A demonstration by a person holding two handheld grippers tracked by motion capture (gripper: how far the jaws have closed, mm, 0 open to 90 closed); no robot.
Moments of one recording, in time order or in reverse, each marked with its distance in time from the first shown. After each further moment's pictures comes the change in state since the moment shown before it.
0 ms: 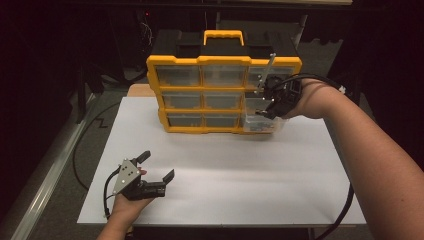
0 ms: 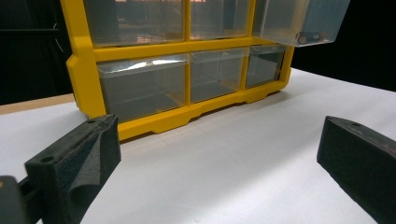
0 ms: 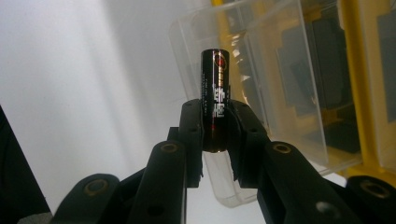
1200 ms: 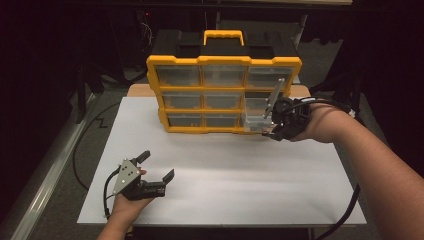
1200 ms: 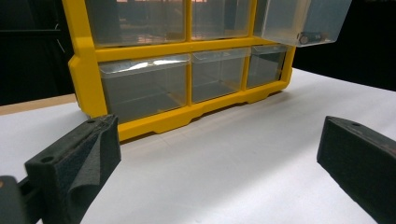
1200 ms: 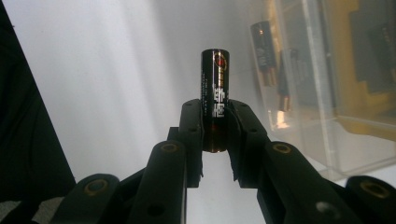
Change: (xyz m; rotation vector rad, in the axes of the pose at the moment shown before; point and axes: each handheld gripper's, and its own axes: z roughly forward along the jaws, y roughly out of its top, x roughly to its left) left arm 0.000 0.000 0.000 0.001 0.006 0.003; right arm 0.039 -0.031 0.012 0.012 0.049 -0.021
